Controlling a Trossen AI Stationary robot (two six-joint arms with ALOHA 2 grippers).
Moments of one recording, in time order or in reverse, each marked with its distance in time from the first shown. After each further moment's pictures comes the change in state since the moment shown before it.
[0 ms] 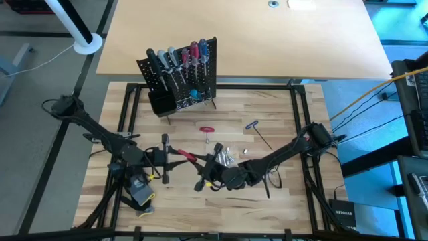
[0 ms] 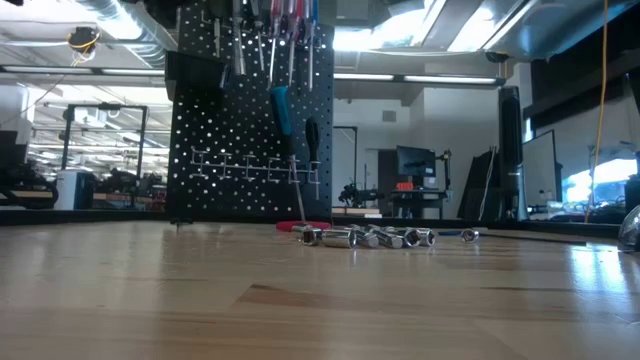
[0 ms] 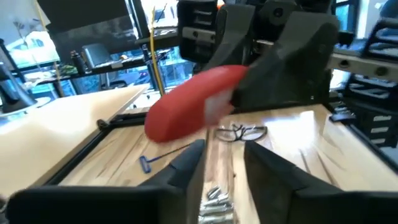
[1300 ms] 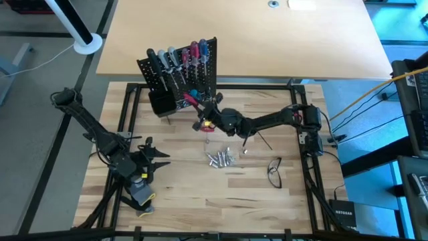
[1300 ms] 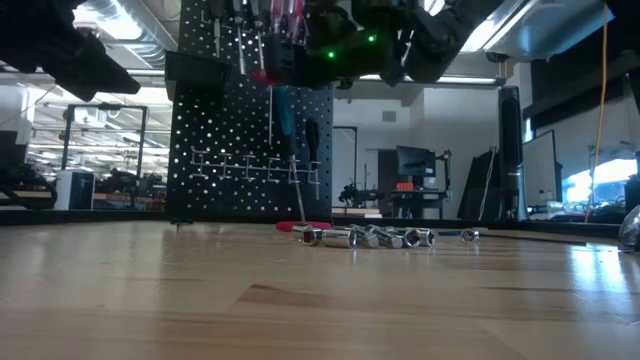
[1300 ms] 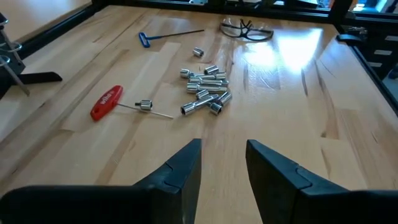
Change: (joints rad) left arm -0.193 -0.261 -0.109 -0.692 -0.131 -0.648; right arm -0.526 0.012 -0.215 0.407 -0.385 -0.075
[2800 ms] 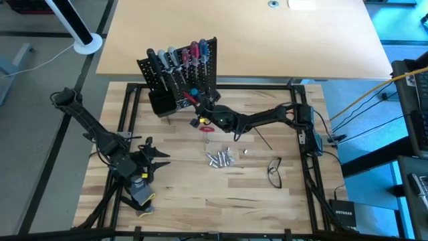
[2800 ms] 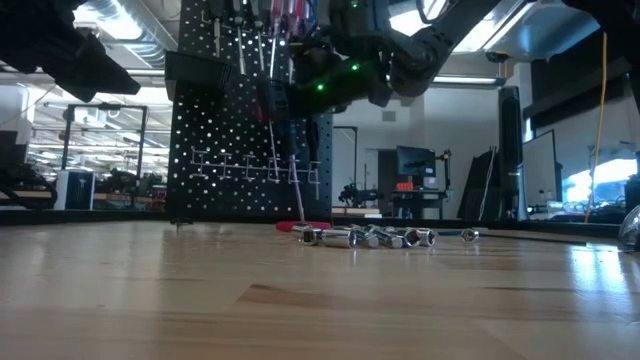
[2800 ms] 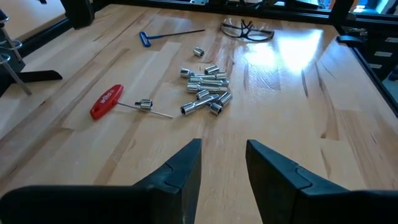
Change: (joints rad) left arm 0.000 0.000 0.000 0.000 0.000 -0.009; right arm -0.050 0.080 0.071 -0.177 0.020 0.027
